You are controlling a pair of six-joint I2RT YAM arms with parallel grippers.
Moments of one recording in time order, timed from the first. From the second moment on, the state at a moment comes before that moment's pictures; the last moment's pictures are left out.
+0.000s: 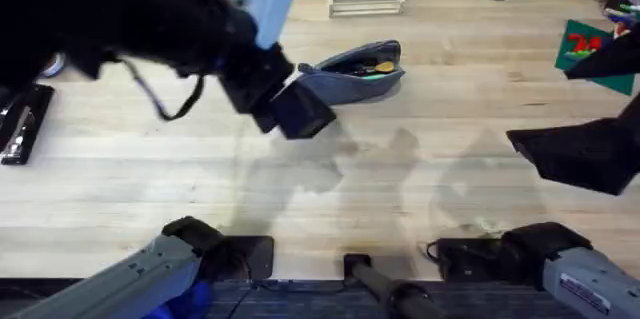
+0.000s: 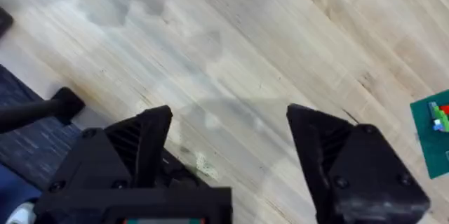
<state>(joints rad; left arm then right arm) -0.46 1.11 1.31 -1.20 0.21 0.46 0.19 0.93 1.45 -1.55 -0.18 -0.49</state>
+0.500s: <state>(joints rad) -0.34 0.89 1.24 -1.29 0.23 0.53 0.19 1.00 1.45 -1.55 -0.18 -0.50</state>
